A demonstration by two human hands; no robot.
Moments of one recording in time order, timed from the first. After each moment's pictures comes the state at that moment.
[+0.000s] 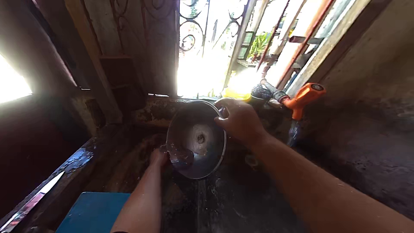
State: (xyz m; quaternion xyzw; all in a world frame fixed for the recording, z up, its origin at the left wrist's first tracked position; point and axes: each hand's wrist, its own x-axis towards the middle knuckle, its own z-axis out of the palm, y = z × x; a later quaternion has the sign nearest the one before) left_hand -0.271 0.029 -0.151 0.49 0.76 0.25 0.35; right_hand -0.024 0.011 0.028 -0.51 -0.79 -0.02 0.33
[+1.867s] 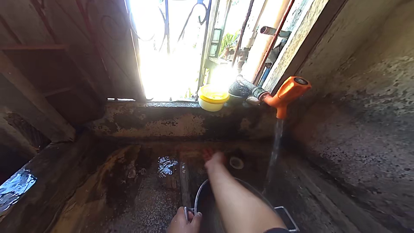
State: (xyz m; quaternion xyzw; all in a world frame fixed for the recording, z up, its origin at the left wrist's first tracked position) left_hand -0.155 -0.078 -0.190 0.51 0.65 0.16 0.54; right_hand -0.002 0.108 -0.185 -0.50 0.03 0.51 0.70
